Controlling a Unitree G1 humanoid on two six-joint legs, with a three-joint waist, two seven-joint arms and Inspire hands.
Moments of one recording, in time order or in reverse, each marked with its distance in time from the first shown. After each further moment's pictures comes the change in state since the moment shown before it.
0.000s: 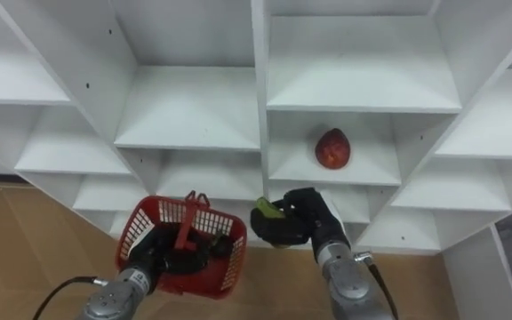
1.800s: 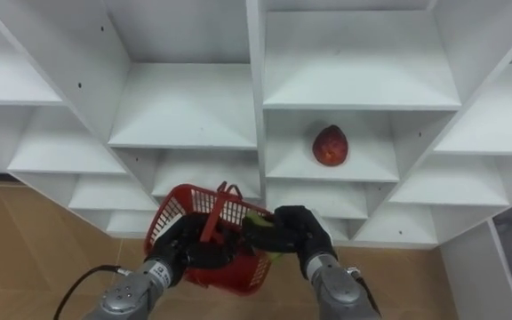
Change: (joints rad) left arm -0.001 -0.018 -0.097 -0.096 -0.076 0.001 -0.051; right arm -0.033 0.042 0.061 0.097 0.209 0.036 0.039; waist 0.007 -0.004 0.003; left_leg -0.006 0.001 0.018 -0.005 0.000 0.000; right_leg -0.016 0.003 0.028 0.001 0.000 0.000
